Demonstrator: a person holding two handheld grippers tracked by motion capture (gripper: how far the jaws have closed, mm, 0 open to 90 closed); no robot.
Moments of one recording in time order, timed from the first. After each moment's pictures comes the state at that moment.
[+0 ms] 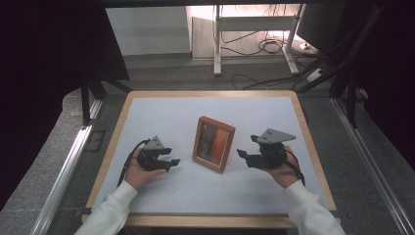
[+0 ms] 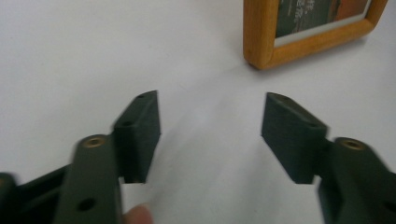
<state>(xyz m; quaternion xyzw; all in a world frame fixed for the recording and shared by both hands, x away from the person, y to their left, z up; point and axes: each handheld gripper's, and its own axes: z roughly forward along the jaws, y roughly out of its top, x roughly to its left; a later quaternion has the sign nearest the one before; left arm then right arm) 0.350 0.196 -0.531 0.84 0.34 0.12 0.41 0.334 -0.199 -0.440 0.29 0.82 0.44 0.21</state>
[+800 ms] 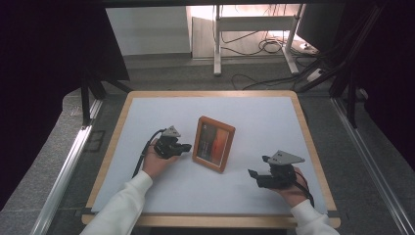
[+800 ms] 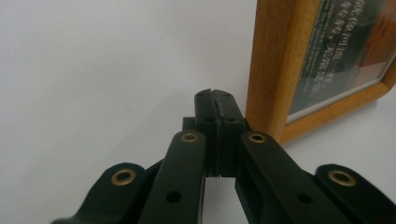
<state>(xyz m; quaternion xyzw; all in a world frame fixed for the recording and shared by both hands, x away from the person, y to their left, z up) 0.396 0.150 -0.532 0.84 0.34 0.08 0.41 0.309 -0.236 -0.496 0.33 0.82 0.42 0.19</state>
